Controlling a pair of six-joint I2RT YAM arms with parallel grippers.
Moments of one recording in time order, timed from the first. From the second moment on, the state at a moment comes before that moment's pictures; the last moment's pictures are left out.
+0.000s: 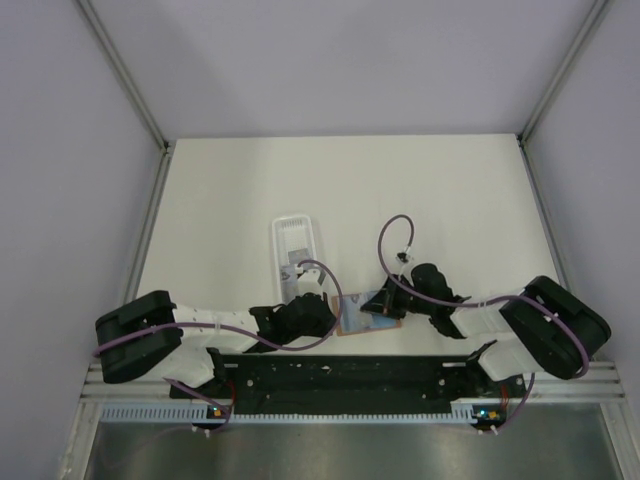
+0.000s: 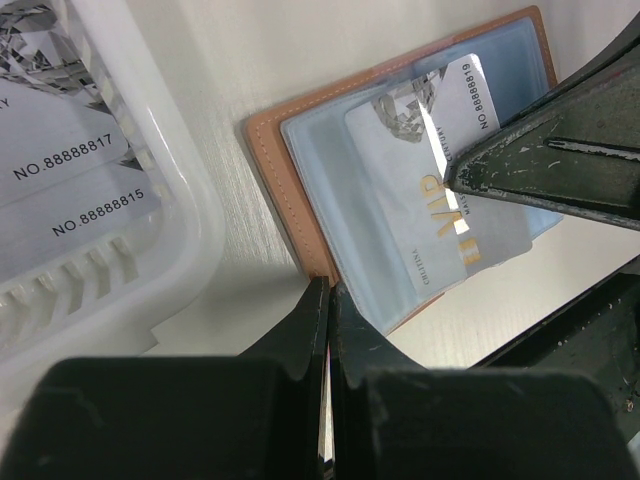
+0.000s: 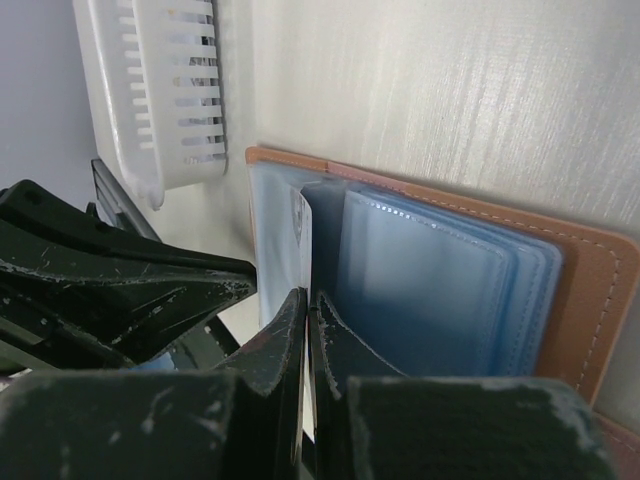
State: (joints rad) left arm -1.15 1.34 0.40 0.23 -0.28 -0.94; right arm 0.66 1.39 0.20 0.62 -0.38 0.96
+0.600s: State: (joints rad) left arm -1.15 1.34 0.40 0.23 -0.28 -0.94; right arm 0.74 1.42 0.27 0.55 -0.31 0.95
